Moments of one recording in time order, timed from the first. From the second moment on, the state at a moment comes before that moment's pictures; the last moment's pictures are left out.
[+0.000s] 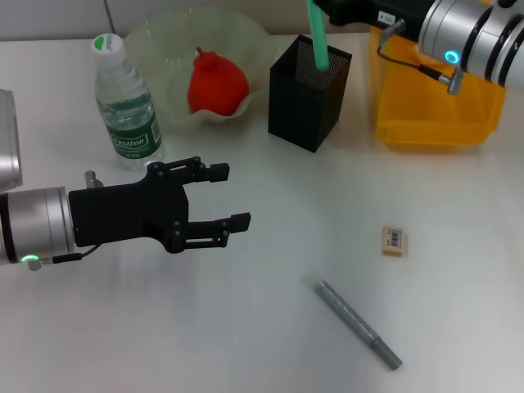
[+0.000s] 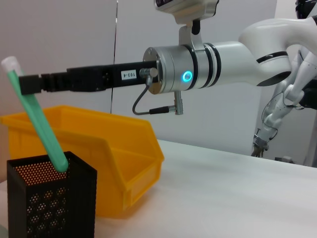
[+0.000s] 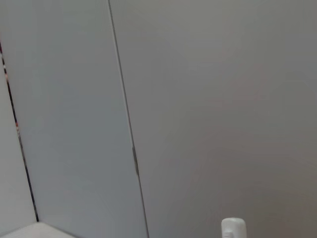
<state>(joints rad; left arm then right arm) -0.51 -2.06 0.82 0.49 1.85 1.56 -1.06 0.85 2.08 -0.83 -0.35 -1.45 -0.92 1.16</state>
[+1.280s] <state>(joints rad) -0.50 -2.06 0.82 0.50 1.86 1.56 -1.06 0.85 2.09 -0.84 -0.34 -1.40 -0.90 1.17</state>
